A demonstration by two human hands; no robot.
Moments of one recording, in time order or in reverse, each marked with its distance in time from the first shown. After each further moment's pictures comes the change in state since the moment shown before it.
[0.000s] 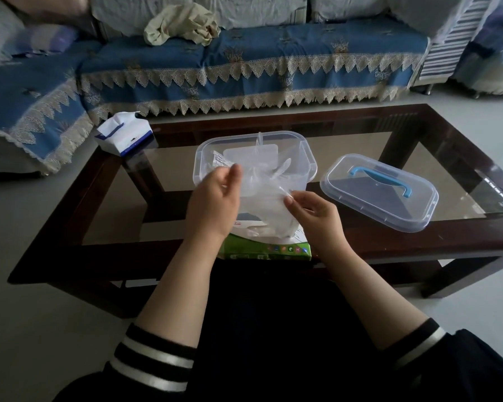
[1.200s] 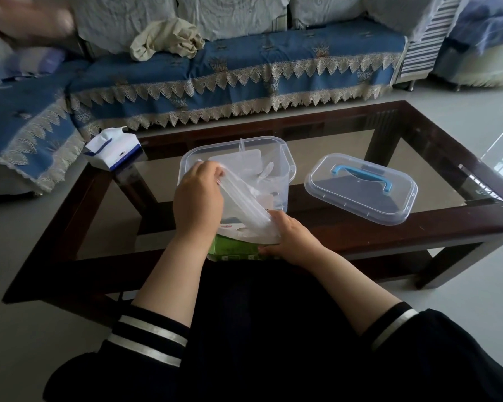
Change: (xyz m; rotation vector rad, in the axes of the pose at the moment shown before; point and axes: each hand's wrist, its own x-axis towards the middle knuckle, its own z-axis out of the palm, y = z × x) left_hand 0.019 -0.004 0.015 0.297 0.258 0.421; right_hand -0.001 0.028 -0.012 -0.793 -0.428 0.076
